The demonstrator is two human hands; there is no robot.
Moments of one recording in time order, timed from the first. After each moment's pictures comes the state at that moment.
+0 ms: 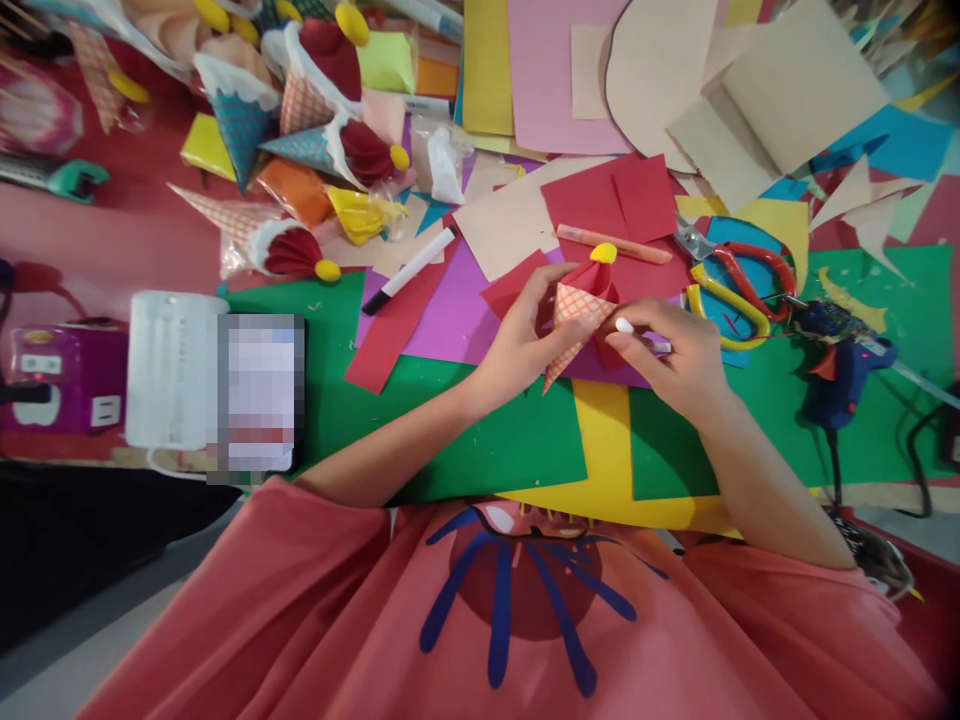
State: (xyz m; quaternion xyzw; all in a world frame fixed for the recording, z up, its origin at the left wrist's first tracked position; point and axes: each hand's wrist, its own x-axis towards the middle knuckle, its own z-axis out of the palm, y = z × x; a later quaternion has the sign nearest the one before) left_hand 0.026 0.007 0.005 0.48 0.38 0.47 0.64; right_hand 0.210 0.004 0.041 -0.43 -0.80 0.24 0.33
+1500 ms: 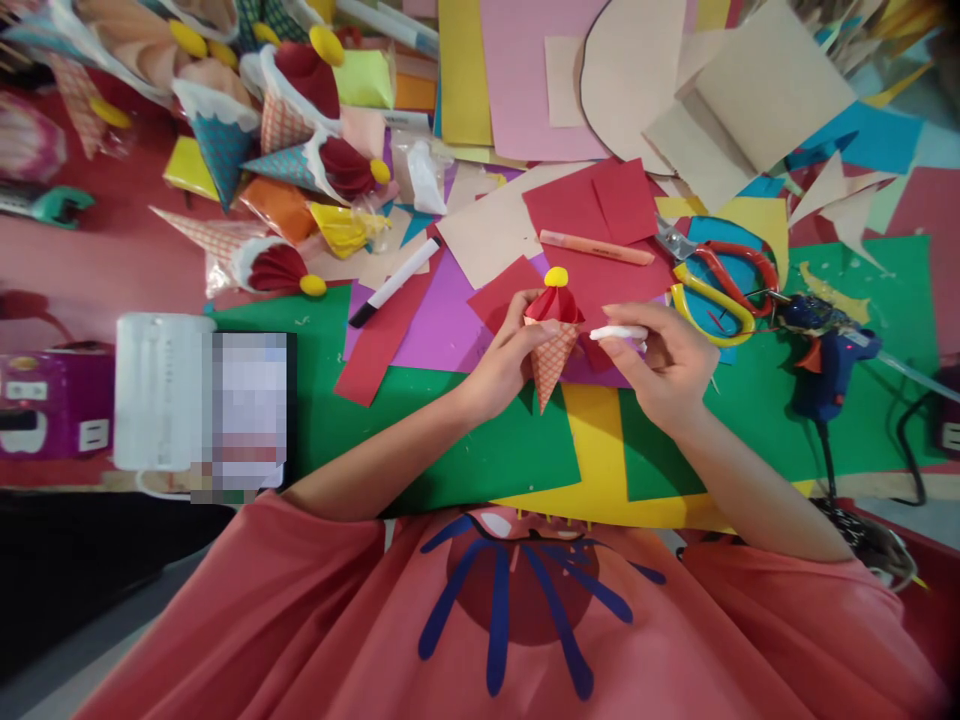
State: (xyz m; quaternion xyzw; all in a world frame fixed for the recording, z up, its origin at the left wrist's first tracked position) left_hand 0.031 -0.004 0.012 0.27 0.39 0.44 0.76; right_hand 0.200 -0.013 0.025 -0.48 -0.71 0.24 0.46
